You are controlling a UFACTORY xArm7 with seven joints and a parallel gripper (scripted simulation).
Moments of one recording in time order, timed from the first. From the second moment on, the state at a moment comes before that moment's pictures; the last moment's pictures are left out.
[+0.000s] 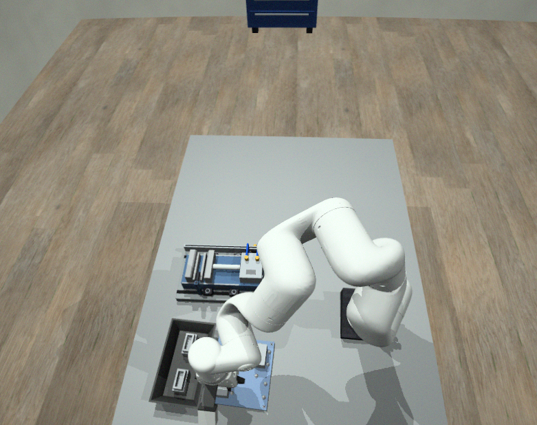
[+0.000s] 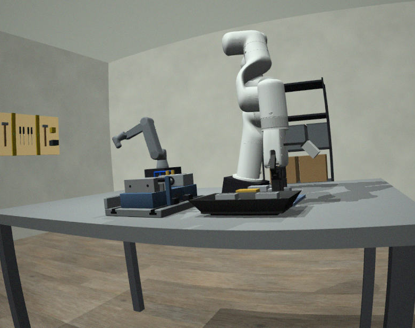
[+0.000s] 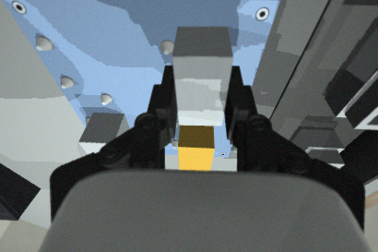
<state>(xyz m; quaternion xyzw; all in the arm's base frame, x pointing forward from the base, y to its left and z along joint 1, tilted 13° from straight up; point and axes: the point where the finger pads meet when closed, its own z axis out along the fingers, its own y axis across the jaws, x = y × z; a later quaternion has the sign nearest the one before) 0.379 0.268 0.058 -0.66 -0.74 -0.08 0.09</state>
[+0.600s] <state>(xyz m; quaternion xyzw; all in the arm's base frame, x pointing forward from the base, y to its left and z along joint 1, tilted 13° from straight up) 0.382 0.258 0.106 -0.66 -0.74 -0.08 0.08</state>
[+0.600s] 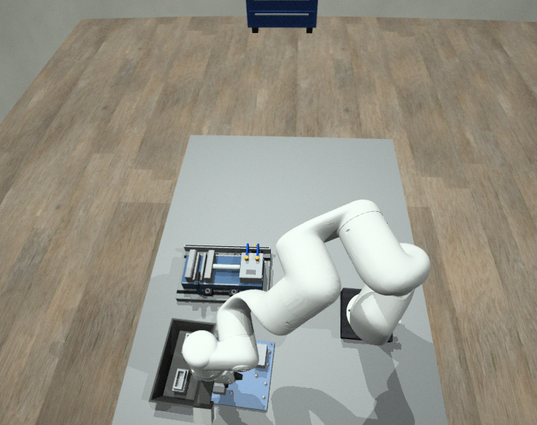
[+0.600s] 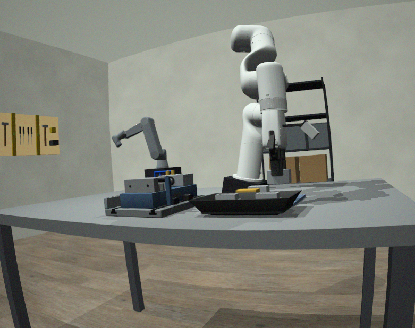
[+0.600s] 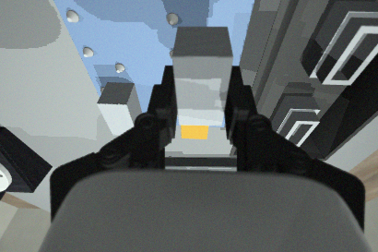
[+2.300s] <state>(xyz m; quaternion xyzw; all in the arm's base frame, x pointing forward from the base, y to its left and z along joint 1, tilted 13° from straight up) 0.501 0.086 0.175 -0.64 -0.75 -0.11 0.09</state>
